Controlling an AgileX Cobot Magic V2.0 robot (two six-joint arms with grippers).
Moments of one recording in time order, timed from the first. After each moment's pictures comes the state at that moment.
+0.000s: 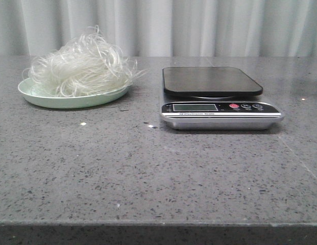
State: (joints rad) left arm -0.15 0.26 -0.34 -0.57 0.09 0.63; right arm 0.07 1.31 -1.42 0.33 0.59 -0.37
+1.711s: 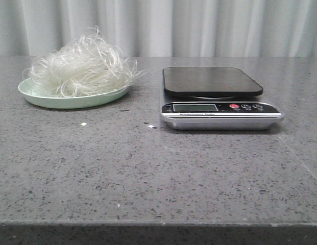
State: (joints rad) left arm -0.15 0.26 -0.34 -0.57 0.09 0.63; right arm 0.07 0.26 -0.22 0.33 -0.05 -0.37
